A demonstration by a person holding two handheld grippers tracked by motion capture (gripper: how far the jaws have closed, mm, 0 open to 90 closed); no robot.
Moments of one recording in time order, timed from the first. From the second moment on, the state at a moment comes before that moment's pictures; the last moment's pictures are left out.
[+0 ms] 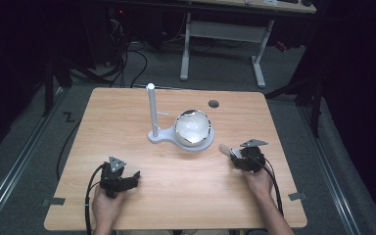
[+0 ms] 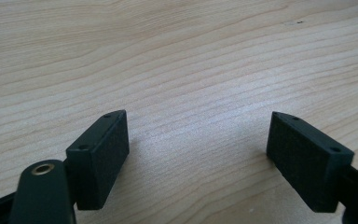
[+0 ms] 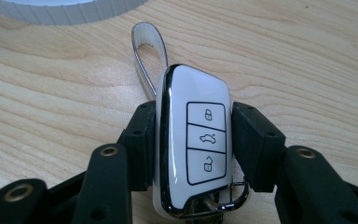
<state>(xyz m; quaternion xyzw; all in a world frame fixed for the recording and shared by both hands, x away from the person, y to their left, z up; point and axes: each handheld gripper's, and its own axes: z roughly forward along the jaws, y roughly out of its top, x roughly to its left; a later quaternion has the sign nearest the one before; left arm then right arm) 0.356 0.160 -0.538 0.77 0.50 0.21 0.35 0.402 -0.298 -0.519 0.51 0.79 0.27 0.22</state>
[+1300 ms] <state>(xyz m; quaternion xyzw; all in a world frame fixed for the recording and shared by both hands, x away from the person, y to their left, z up) 0.356 0.160 -0.538 0.77 0.50 0.21 0.35 0.381 -0.307 -0.453 0.46 0.78 0.33 0.25</state>
